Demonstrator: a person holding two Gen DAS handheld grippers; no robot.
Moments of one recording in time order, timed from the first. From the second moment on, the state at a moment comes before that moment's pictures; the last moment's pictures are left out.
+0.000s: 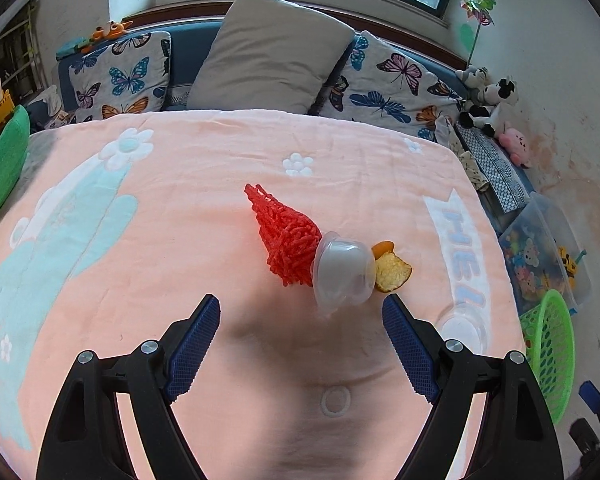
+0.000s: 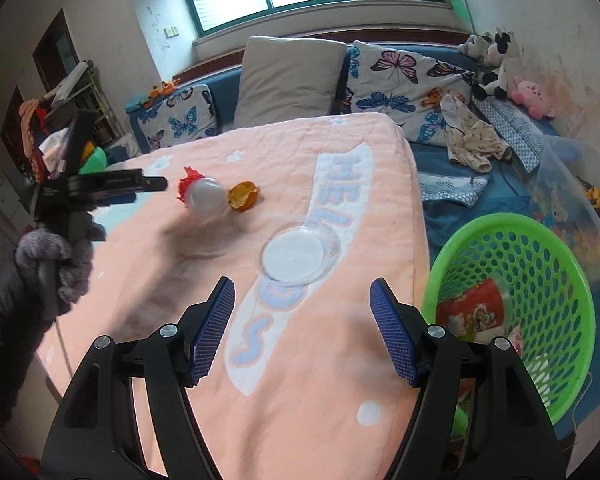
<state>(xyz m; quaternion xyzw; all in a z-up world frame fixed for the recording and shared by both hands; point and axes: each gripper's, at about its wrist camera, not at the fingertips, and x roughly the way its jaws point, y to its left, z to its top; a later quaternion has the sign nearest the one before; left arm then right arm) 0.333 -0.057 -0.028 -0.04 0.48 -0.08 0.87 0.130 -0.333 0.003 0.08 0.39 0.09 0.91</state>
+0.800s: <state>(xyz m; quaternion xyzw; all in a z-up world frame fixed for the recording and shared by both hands) 0.328 -0.043 -0.030 -0.05 0.48 -0.08 0.87 0.111 -0.305 0.008 0.11 0.40 0.13 0.90</state>
